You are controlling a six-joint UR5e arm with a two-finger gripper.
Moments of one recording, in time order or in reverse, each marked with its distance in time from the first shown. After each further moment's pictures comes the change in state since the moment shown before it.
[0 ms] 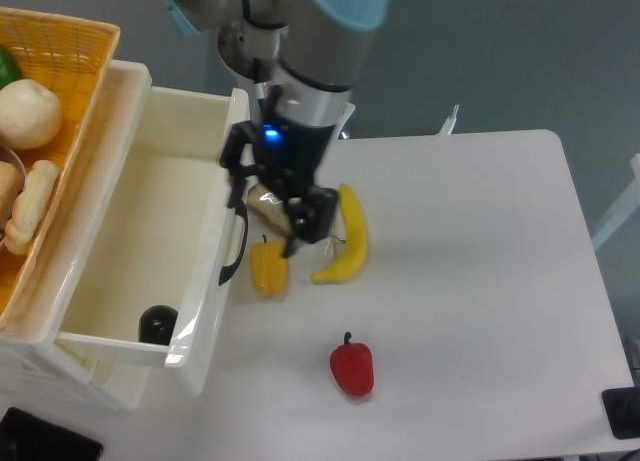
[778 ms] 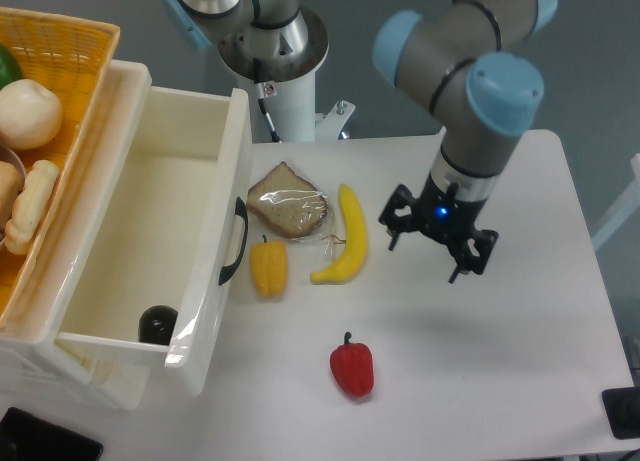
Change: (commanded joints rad) arm 0.095 -0.252 -0.015 0.132 0.294 0.121
